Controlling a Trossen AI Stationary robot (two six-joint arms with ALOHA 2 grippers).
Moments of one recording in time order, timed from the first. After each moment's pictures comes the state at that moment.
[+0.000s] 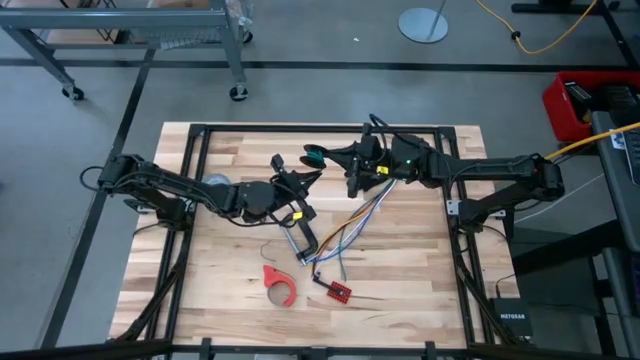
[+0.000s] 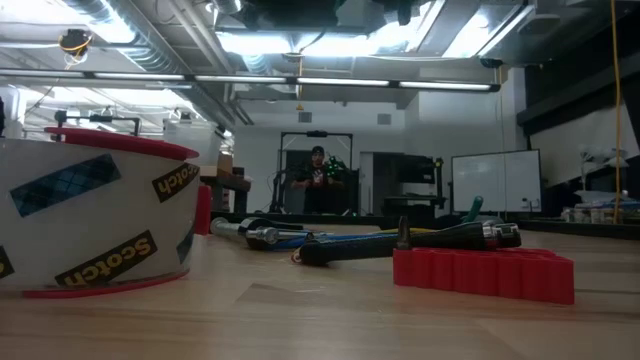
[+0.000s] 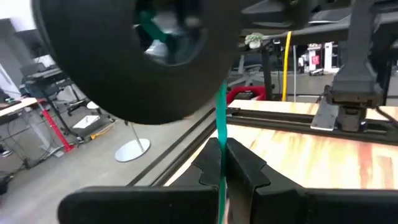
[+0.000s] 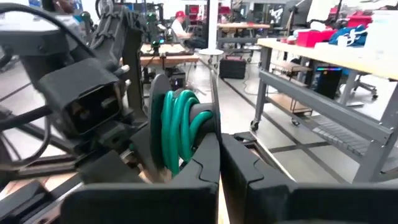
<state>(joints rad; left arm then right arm) -0.14 1.48 0.98 0.38 -0.80 0.14 -0.11 1.31 1.05 0.22 0.08 0.00</state>
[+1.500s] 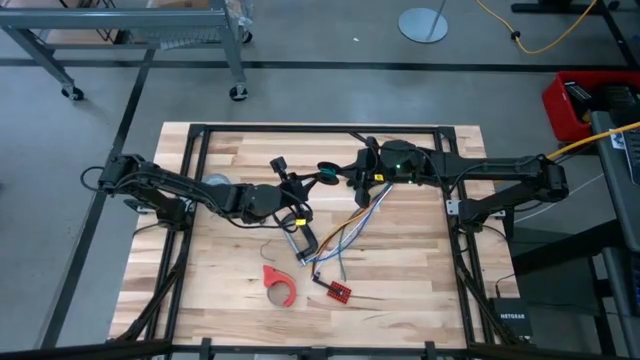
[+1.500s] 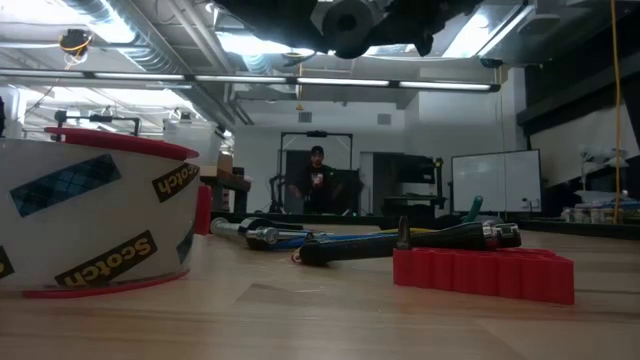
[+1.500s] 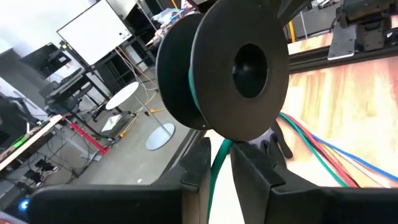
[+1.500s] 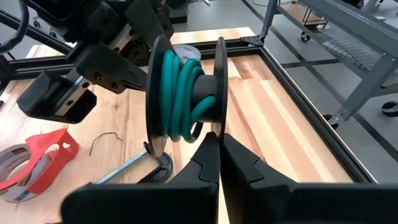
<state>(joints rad) -0.14 1.48 0.97 0.24 -0.82 0.32 -0.10 1.28 1.06 -0.22 0.07 0.02</state>
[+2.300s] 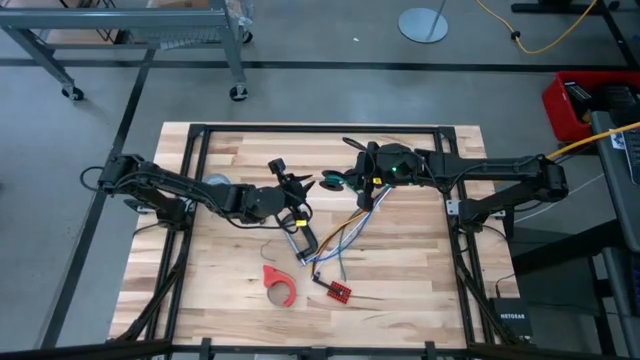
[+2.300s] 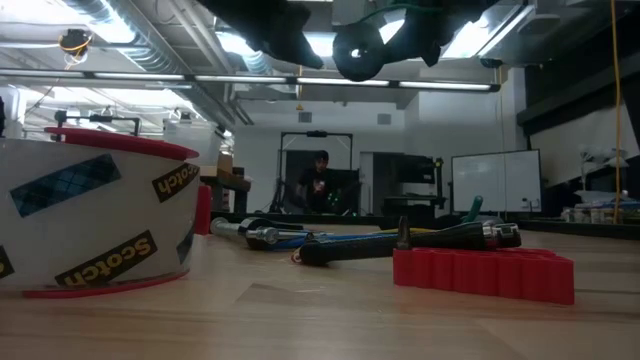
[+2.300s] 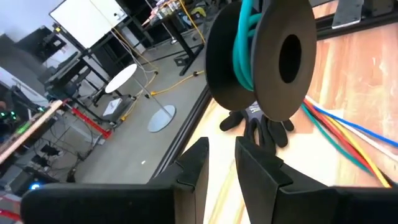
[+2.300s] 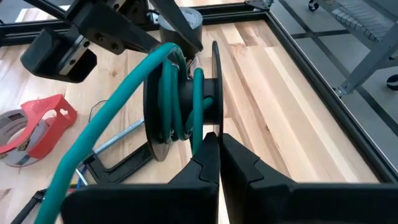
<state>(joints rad) -0.14 1.47 0.98 0.10 -0.83 0.21 -0.11 1.28 1.05 -0.32 0.07 0.03</state>
